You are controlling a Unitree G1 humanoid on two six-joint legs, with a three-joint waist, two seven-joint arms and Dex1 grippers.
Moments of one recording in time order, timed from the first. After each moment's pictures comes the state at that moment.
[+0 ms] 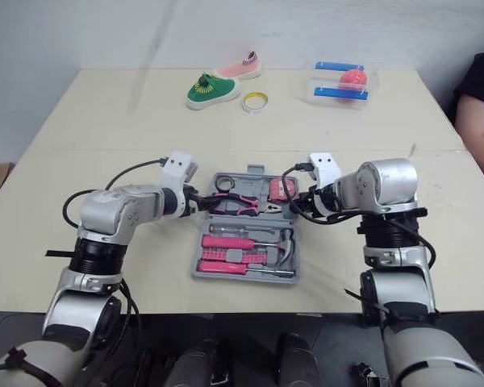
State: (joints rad) left arm -0.78 0.34 -0.03 0.09 -0.27 1.19 -0.30; right arm -0.96 -0.38 -0.07 0.21 0.39 1.61 0.31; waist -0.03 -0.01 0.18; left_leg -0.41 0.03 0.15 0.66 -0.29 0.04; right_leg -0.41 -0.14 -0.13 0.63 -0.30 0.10
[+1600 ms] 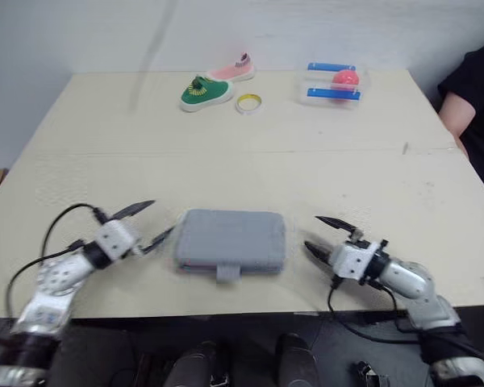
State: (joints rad) left arm -0.05 0.70 0.14 0.16 -0.11 -0.41 -0.57; right arm -0.16 -0.77 0.05 0.40 -0.05 -0.85 0.61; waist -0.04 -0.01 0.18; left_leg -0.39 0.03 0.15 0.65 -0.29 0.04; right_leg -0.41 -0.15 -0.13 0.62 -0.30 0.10
